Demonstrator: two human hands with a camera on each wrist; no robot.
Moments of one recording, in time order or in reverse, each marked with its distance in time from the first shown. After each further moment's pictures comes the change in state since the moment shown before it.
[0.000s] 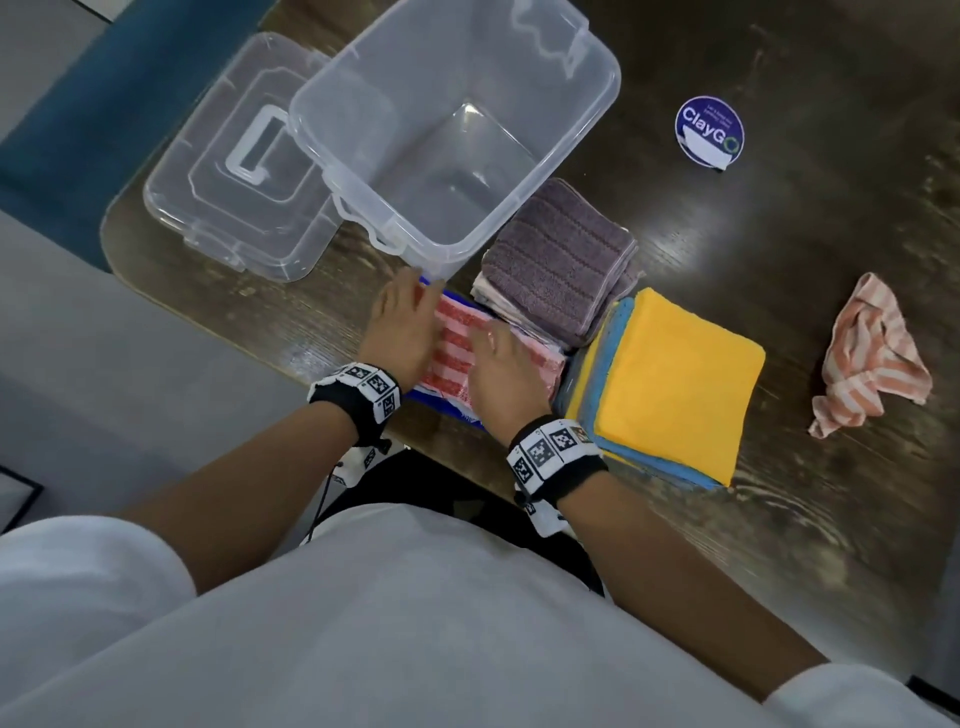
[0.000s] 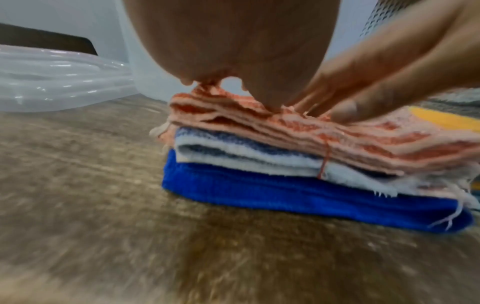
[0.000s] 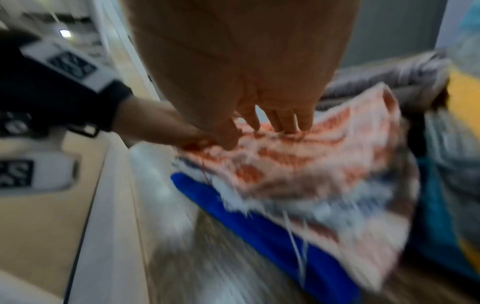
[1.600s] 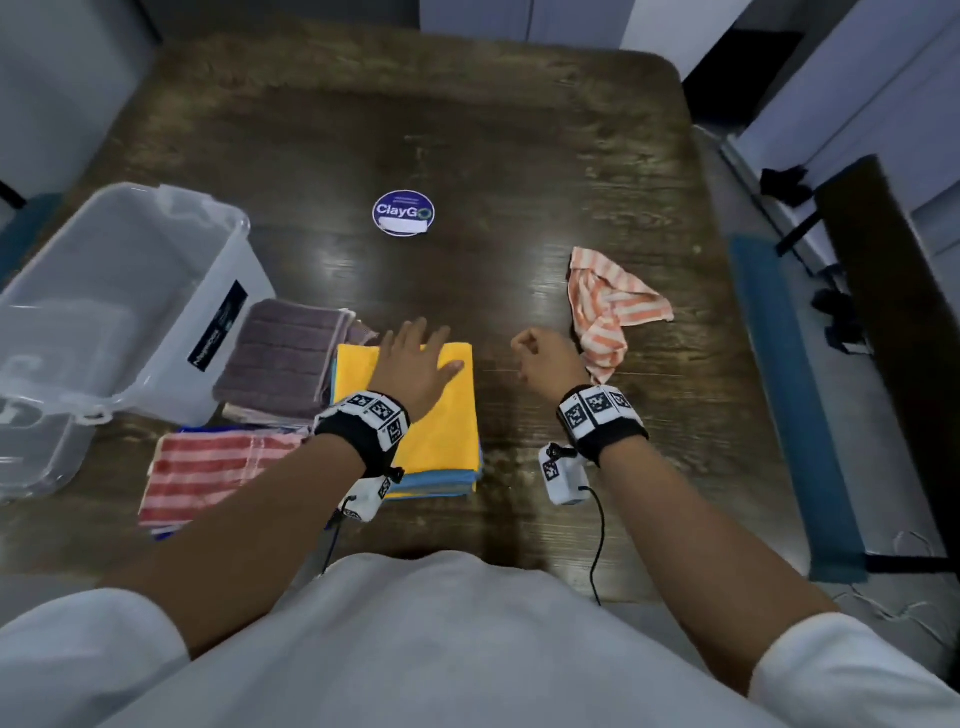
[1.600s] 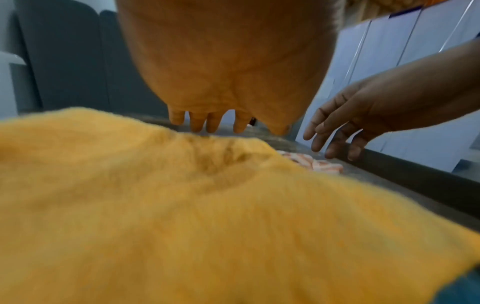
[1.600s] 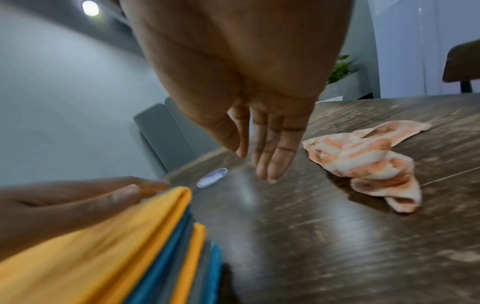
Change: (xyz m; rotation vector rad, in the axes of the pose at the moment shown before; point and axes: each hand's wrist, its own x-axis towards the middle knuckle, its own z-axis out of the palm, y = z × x) left_hand 0.053 0.348 0.032 0.210 -0.235 0.377; right_hand -0.146 0.326 -0.139 0.650 0.416 0.540
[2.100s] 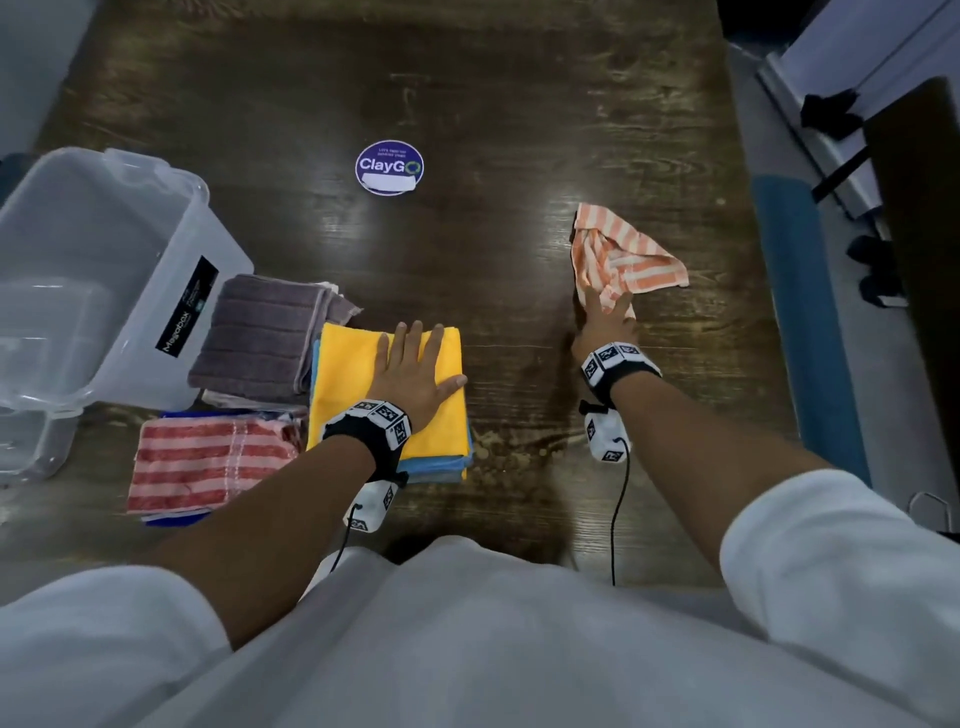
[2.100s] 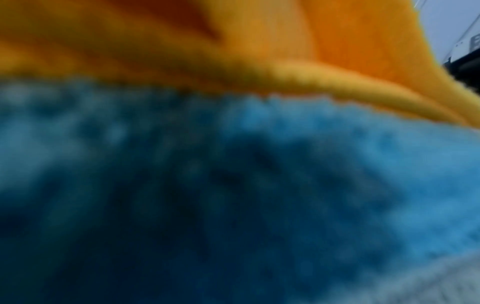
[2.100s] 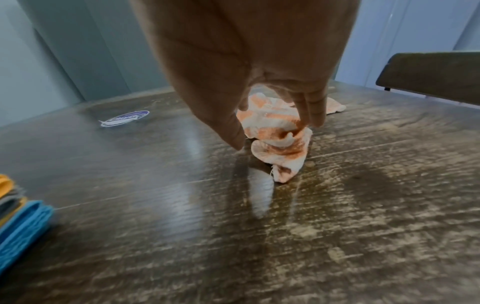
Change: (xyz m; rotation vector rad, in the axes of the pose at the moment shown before) left_hand 0.006 0.003 0.062 0.039 -0.146 -0.062; right_hand 0.079 0.113 -0.009 -0.590 0.016 0.329
